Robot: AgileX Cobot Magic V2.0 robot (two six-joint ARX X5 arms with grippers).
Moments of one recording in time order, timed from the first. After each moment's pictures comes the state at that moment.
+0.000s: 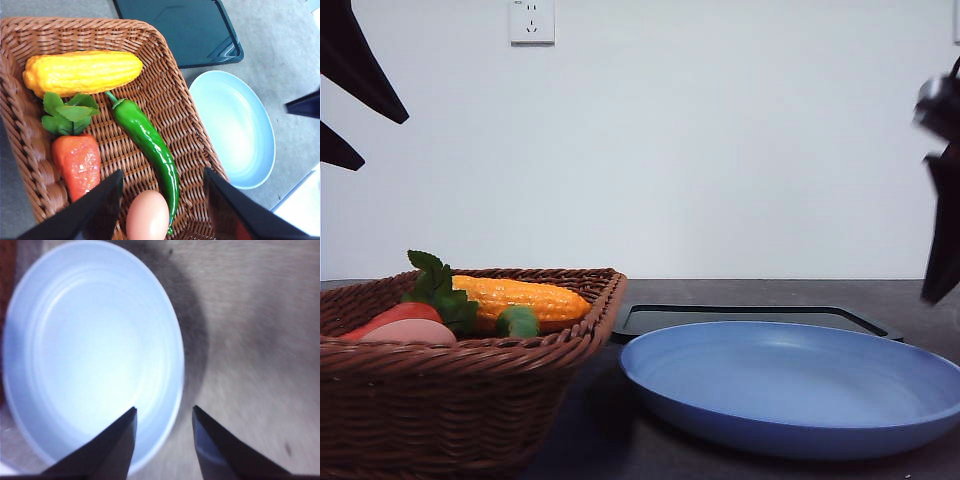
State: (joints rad) left_arx -0.22 0.90 0.74 -0.61 0.53 -0.18; right_arx 0.15 1.23 0.69 -0.64 -0.45 0.17
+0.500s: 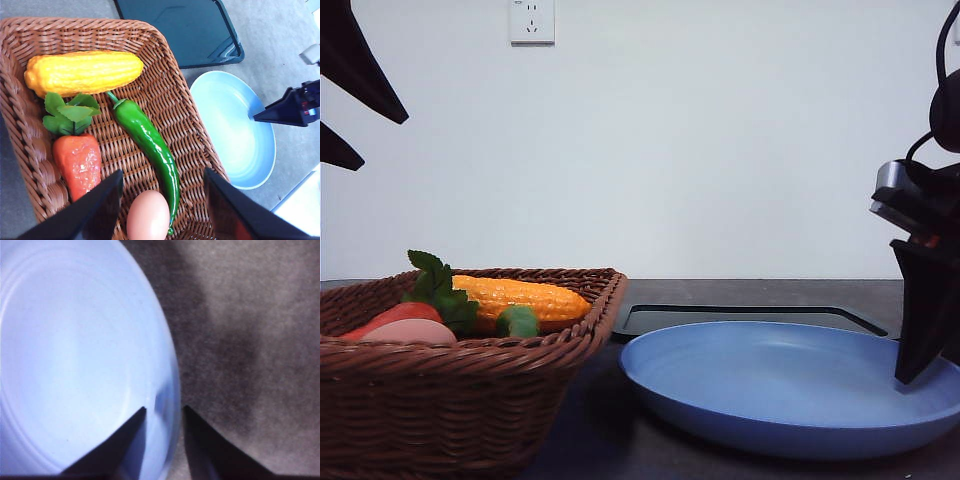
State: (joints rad) left_arx -0.22 0.90 0.74 -0.61 0.53 -0.18; right_arx 0.18 1.43 0.68 -0.51 -0.47 0.18
